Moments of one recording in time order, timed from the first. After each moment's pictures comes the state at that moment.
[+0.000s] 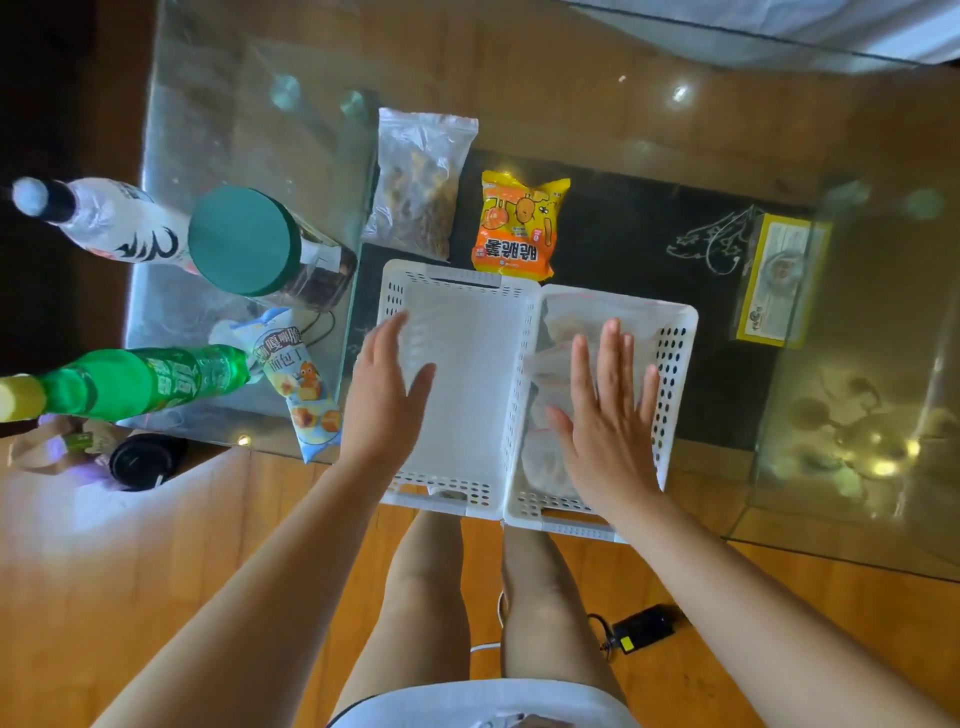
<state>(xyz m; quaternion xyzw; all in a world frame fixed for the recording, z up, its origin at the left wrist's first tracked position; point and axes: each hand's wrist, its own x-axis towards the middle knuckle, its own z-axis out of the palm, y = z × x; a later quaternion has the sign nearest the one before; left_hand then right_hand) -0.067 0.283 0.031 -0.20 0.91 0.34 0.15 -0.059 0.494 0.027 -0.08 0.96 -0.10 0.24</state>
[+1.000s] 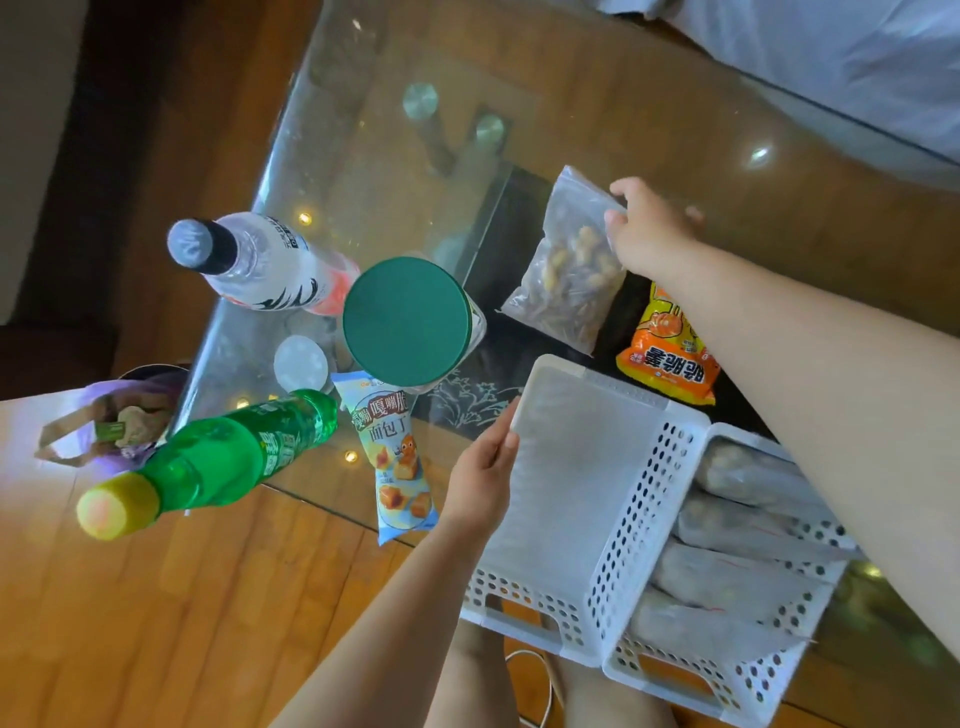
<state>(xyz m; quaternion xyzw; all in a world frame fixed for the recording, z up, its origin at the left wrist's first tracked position) -0.090 0.233 -0.026 -0.42 0.61 0.61 0.27 -0.345 0.315 -0.049 -0.03 0.95 -0.12 0.30</state>
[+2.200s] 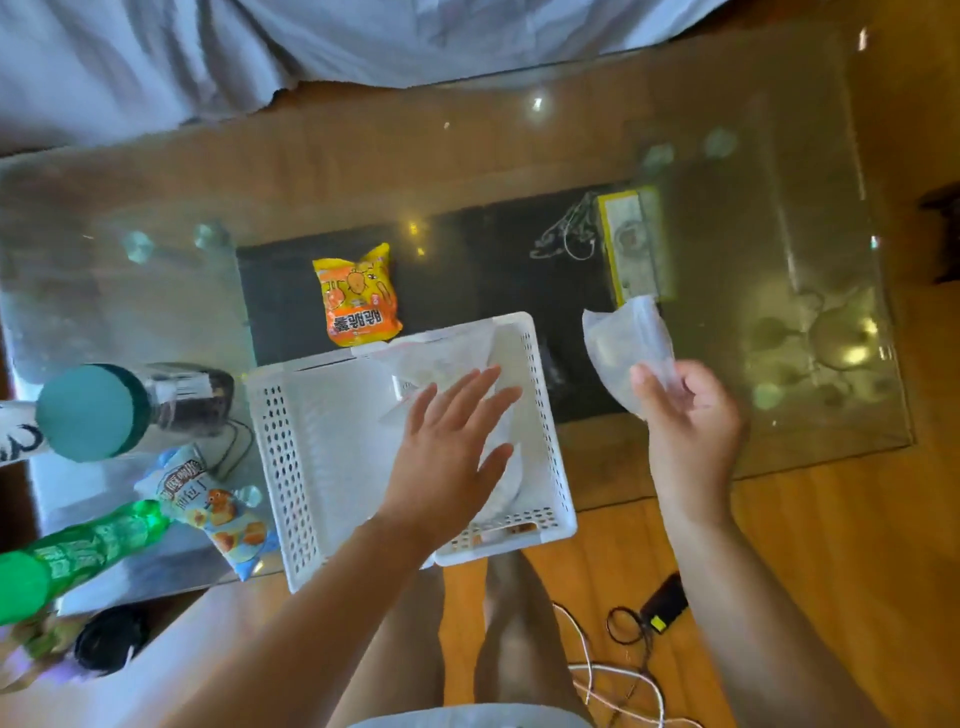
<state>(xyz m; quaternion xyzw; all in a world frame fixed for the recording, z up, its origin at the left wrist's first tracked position) -0.088 0.427 0.090 0.20 0.91 0.23 0.27 -0.055 0.617 0.093 0.33 0.80 -0.49 -0.12</state>
